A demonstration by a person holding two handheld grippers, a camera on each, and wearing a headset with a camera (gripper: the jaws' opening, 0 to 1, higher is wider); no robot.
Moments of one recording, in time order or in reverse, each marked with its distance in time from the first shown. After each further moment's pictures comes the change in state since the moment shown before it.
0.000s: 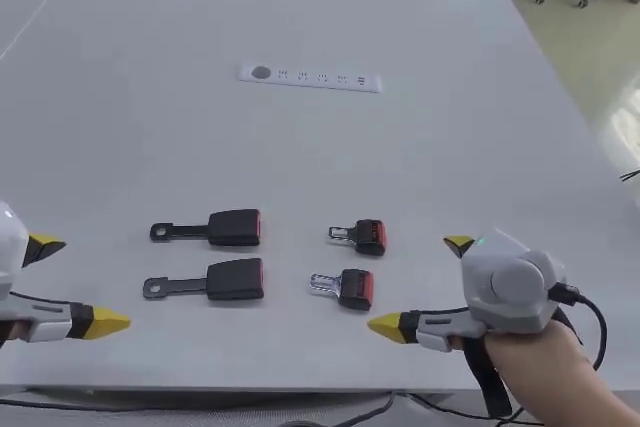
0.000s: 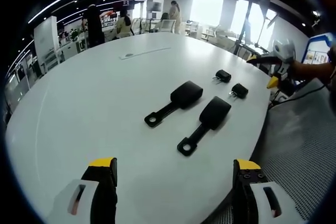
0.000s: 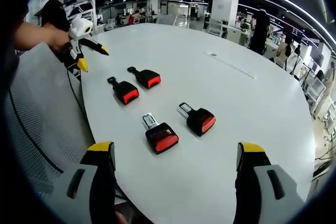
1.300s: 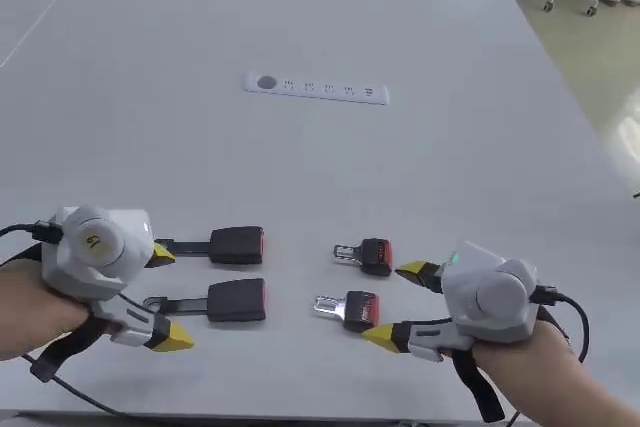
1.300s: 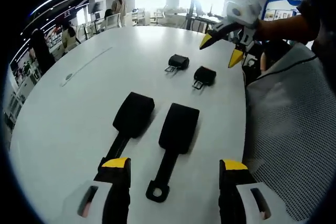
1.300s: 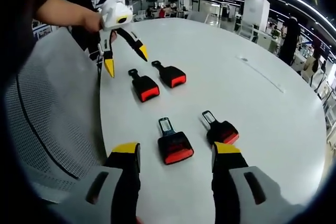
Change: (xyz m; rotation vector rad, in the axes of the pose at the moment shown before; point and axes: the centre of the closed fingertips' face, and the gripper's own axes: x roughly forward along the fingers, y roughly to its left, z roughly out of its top) left arm 0.070 -0.069 0.034 0.354 0.147 -0.251; right arm 0.031 0.021 0.010 -0.157 0.035 0.209
